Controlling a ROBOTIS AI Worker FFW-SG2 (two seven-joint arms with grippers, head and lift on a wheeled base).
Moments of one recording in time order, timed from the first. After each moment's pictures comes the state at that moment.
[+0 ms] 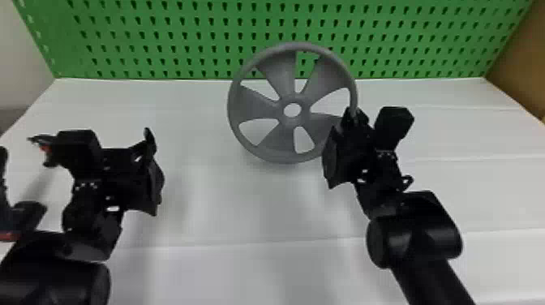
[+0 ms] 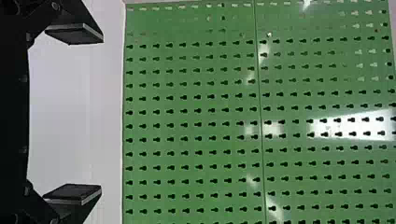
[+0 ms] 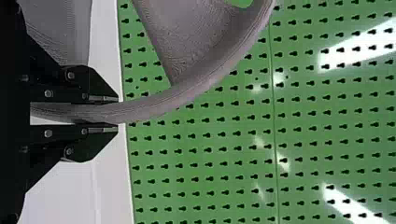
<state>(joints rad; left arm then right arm) 0.06 0.23 -0.07 -1.69 0.17 -0.02 0.22 -0.23 -0.08 0.17 -1.36 -0.18 -0.07 -0.15</state>
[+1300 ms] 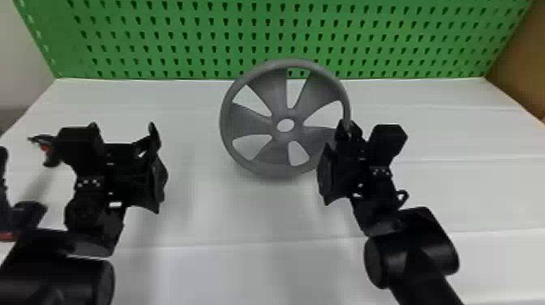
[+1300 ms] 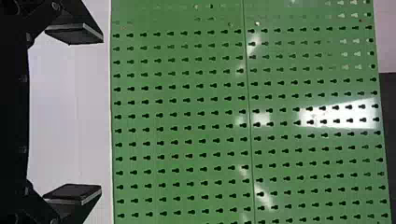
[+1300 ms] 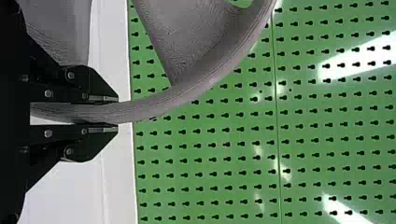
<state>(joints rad) 0.05 0.19 -0.05 -1.69 0.12 -0.04 0.17 -0.18 -0.10 0.22 -1.36 -0.19 -0.12 -0.15</state>
